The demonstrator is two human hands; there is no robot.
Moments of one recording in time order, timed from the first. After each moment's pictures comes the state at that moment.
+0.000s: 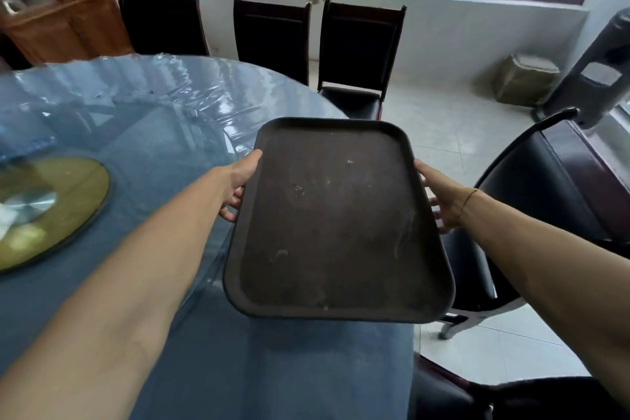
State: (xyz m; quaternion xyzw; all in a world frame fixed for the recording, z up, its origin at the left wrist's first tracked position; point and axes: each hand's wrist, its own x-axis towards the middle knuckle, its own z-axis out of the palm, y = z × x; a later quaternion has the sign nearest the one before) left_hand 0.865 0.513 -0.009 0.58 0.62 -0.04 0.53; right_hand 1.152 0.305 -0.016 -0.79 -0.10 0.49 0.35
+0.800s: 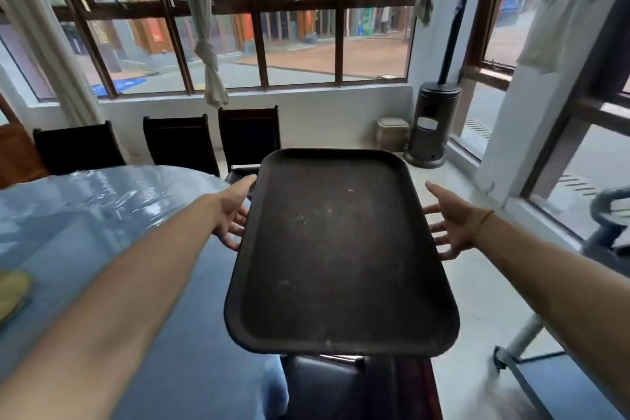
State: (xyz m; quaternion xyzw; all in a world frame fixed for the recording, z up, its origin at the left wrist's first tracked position) left_hand 0.977 0.177 0.199 0.64 0.49 -0.06 0.58; right_hand 1.220 -0.136 0.177 -0.74 0.00 0.43 0.52
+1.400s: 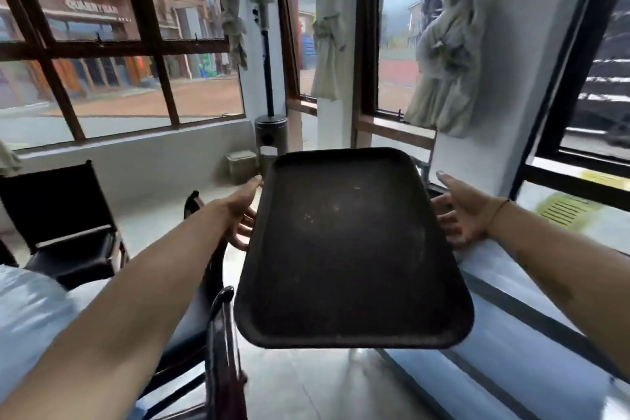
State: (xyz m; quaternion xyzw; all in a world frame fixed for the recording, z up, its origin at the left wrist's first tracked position) left_hand 1.175 -0.189 0.241 0.74 0.29 -0.17 0.58; right_hand 1.217 -0.587 0.252 -0.73 0.15 0.23 0.62
